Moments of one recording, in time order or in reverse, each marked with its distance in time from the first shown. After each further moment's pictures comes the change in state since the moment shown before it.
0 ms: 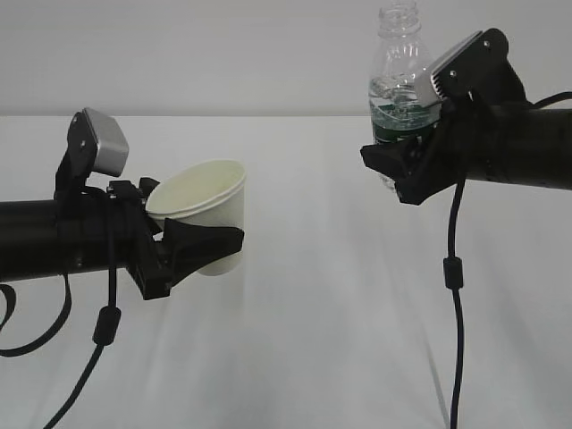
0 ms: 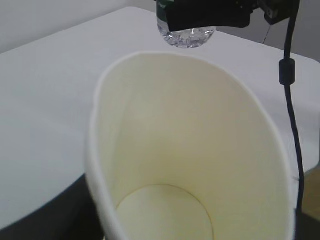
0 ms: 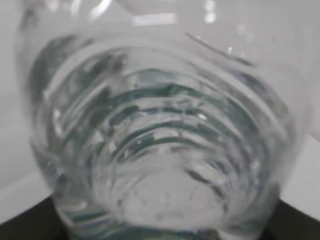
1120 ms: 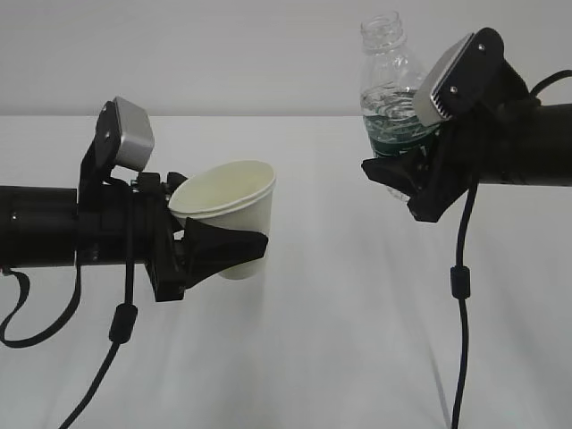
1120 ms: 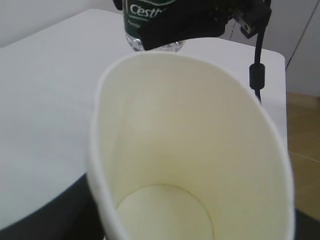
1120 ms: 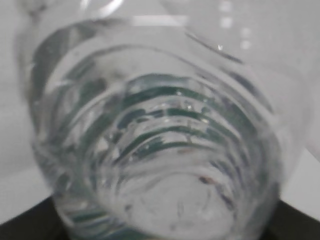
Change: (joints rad) left arm -0.045 0.000 -0.076 0.136 -0.002 -0.092; right arm 0.001 -0.055 0.000 -0.274 0.002 0.085
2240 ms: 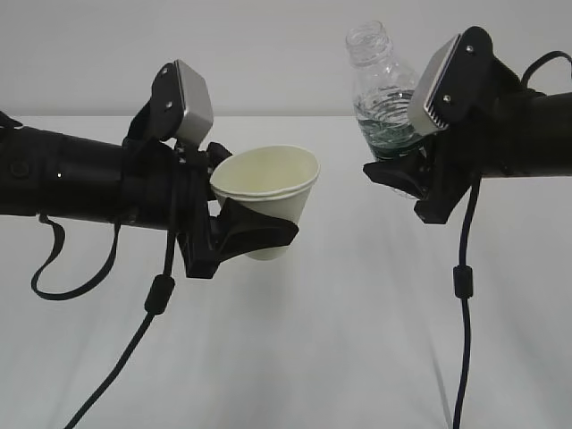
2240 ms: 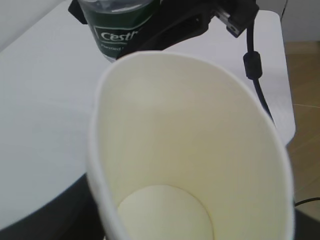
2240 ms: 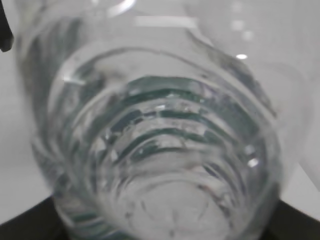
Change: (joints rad) left arm -0.087 0.000 -0.191 0.262 0.160 -0.169; right arm 0.000 0.000 -0.041 -0.180 0.012 0.048
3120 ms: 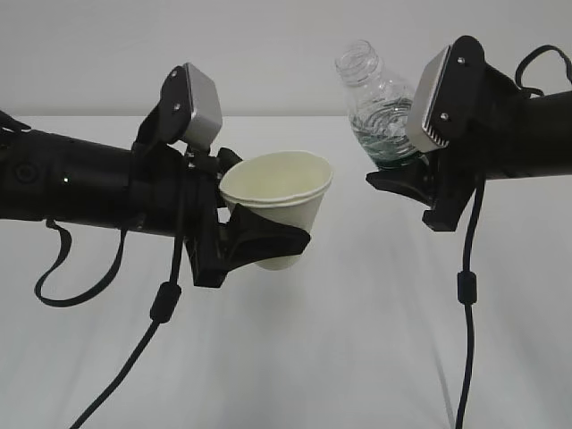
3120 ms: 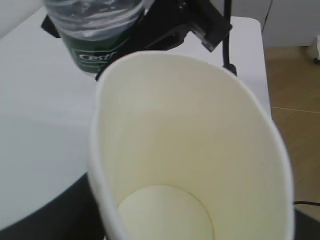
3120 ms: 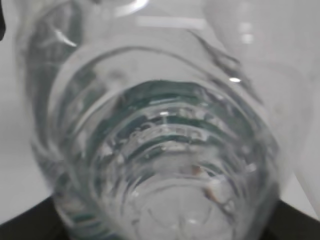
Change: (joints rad) left arm -0.036 0.000 0.000 0.002 -0.018 -0.027; right arm 0.000 0.000 -0.015 -0.126 0.000 0.002
